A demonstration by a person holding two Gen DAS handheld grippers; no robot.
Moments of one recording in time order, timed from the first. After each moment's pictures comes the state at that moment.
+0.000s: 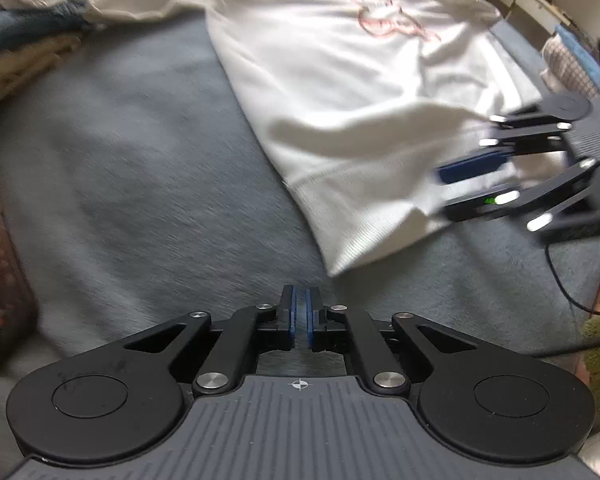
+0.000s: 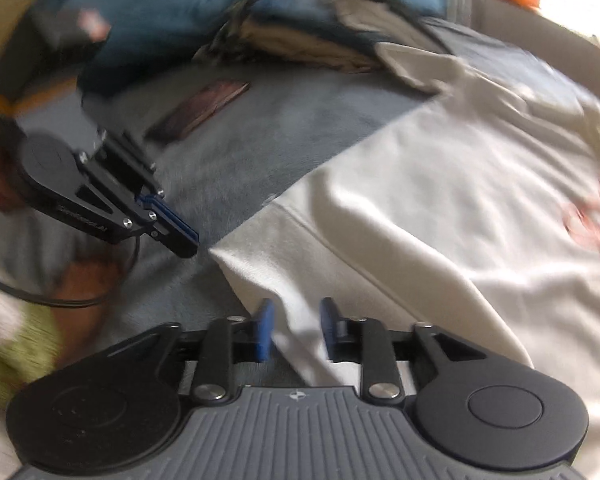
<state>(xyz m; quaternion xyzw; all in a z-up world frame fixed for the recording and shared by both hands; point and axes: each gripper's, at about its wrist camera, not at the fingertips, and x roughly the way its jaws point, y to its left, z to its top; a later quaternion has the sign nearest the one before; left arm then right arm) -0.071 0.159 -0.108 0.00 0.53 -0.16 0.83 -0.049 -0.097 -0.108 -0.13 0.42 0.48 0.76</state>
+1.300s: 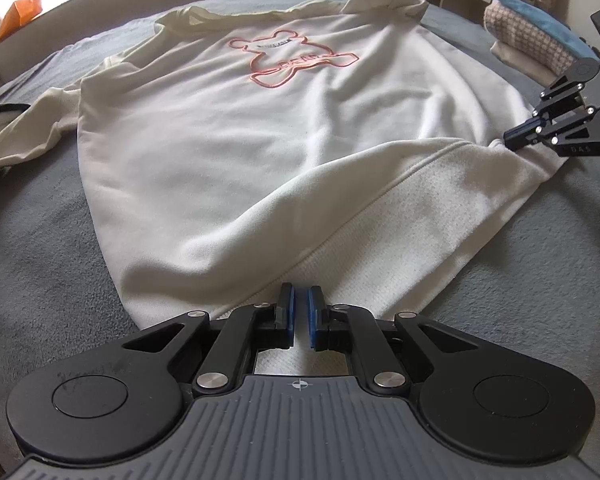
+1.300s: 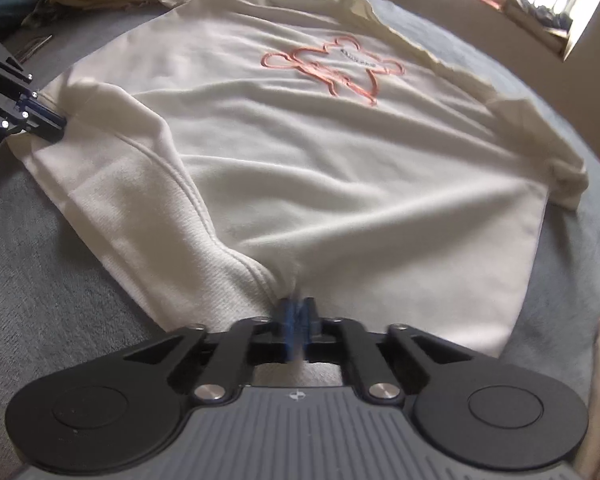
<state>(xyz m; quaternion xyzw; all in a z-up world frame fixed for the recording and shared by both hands) -0.041 0.048 -0.130 0.11 0.44 -0.23 0.86 -0.029 -0.261 -0.123 -0.25 0.44 0.24 0.83</state>
